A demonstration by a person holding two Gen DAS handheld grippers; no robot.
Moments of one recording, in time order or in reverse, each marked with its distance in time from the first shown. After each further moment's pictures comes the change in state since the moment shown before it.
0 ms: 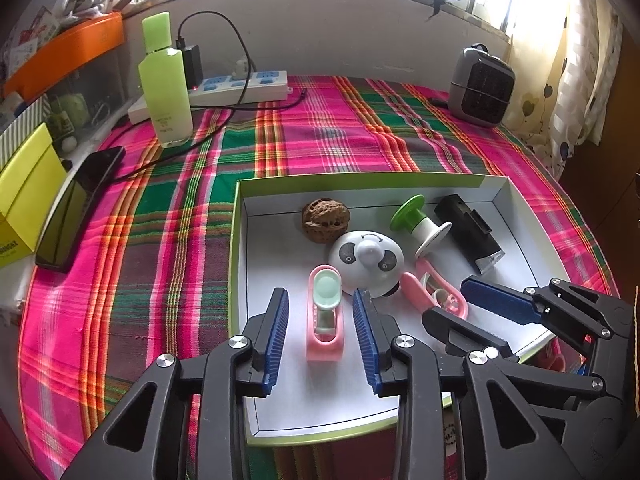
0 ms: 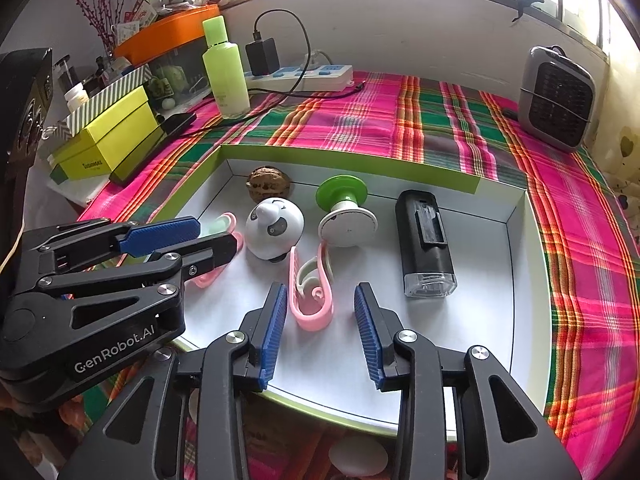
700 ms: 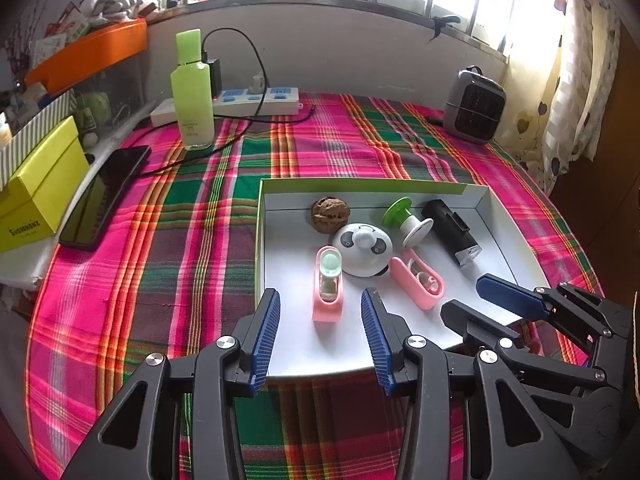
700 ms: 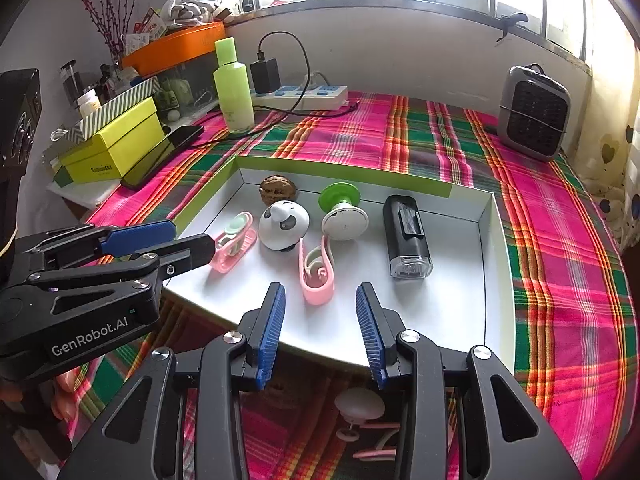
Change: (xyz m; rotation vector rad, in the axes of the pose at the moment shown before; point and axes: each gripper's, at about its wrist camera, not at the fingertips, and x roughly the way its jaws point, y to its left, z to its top) left arm -0.038 0.006 -0.019 -0.045 -0.051 -0.008; right arm -0.035 0.010 -0.015 -0.004 -0.066 -0.038
